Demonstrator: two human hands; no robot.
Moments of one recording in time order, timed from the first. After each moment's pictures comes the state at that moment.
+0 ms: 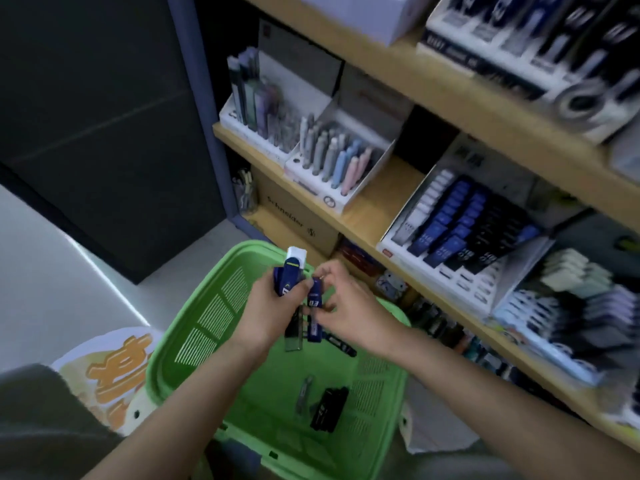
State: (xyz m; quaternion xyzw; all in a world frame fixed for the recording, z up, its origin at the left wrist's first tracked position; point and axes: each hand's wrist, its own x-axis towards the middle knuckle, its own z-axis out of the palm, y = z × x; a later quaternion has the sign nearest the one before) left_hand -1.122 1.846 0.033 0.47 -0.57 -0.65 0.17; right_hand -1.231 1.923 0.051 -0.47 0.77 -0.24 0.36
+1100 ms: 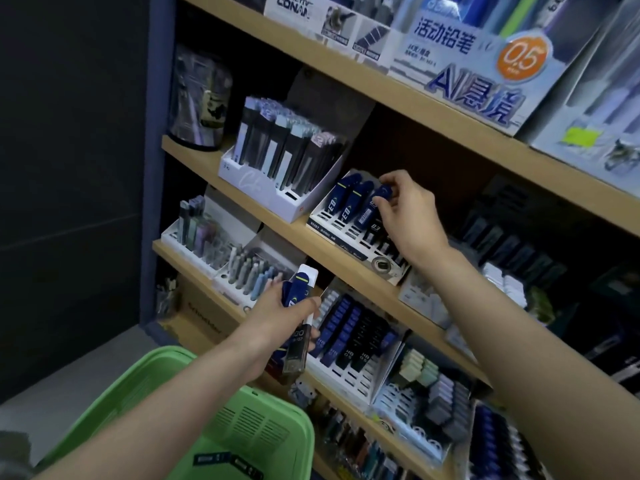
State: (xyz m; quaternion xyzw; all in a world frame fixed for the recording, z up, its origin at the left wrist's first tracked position) left_hand -1.173 1.868 0.203 0.27 -0.54 -0.78 0.16; right_hand -1.350 1.921 0.314 -0.47 0.82 -0.27 -0.17
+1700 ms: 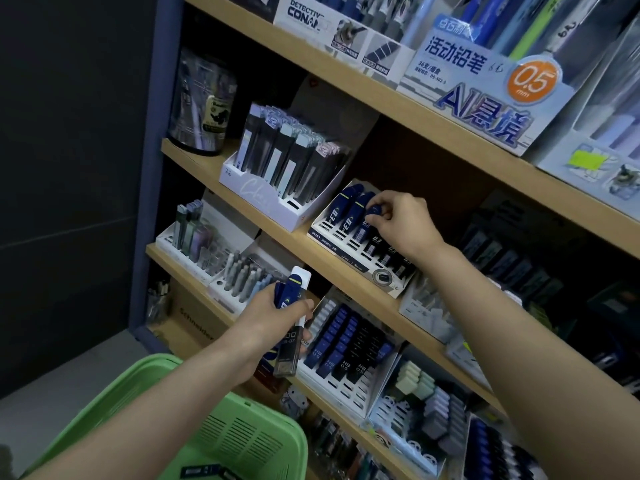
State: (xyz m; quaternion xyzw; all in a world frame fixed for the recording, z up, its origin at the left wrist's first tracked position) left_hand -1.170 1.853 0.208 0.27 -0.55 -0.77 0.16; right_hand -1.370 1.902 0.318 -0.46 0.86 -0.18 -0.12
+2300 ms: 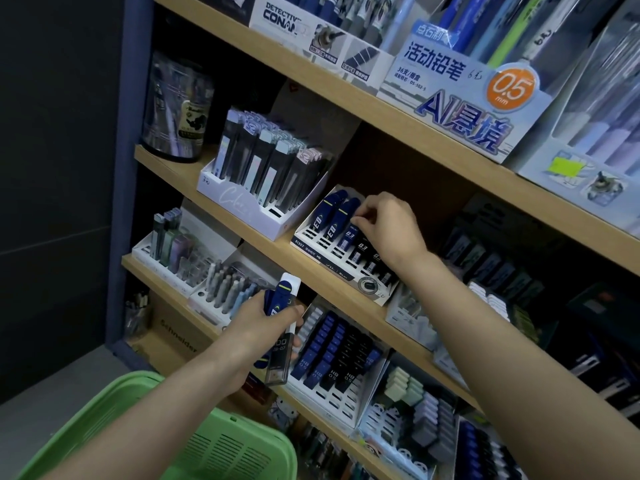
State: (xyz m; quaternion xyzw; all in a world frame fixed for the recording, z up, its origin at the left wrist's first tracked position) left_hand -1.187 1.847 0.204 0.27 -0.56 -0.77 0.16; right_hand -1.376 1.900 0.314 -0.46 0.85 -0.18 -0.18
